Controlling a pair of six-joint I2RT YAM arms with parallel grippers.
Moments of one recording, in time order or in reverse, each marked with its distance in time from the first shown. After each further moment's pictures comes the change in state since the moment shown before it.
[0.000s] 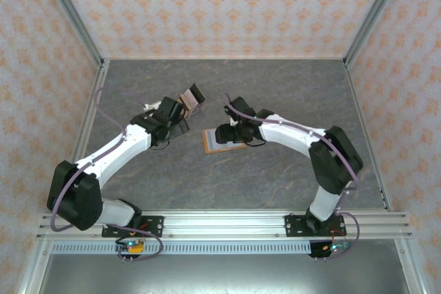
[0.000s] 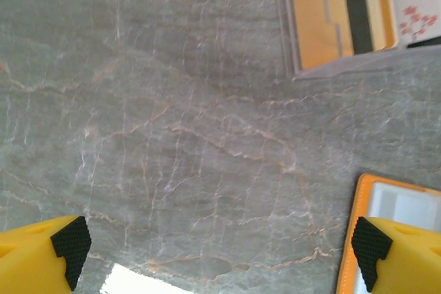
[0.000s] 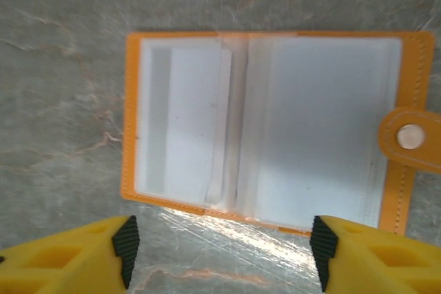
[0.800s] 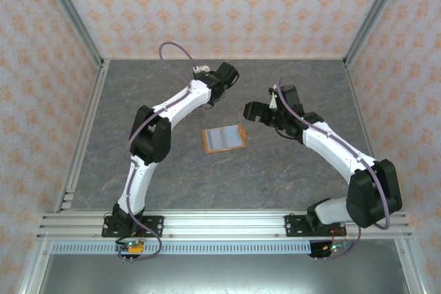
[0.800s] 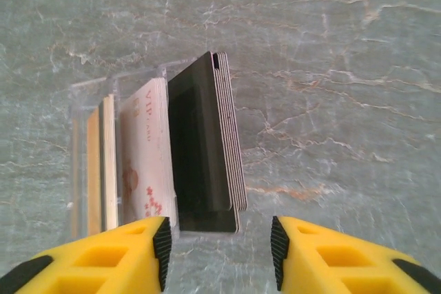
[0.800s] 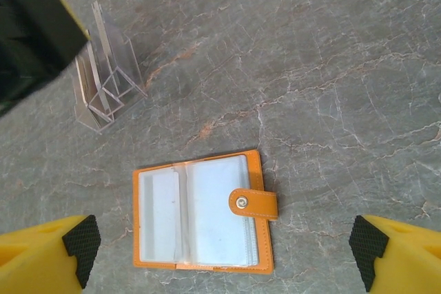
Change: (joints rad) left arm -0.129 0.805 0.996 -0.223 -0.267 -0.020; right arm -0.312 -0.381 -0.229 0.186 -0.081 0.037
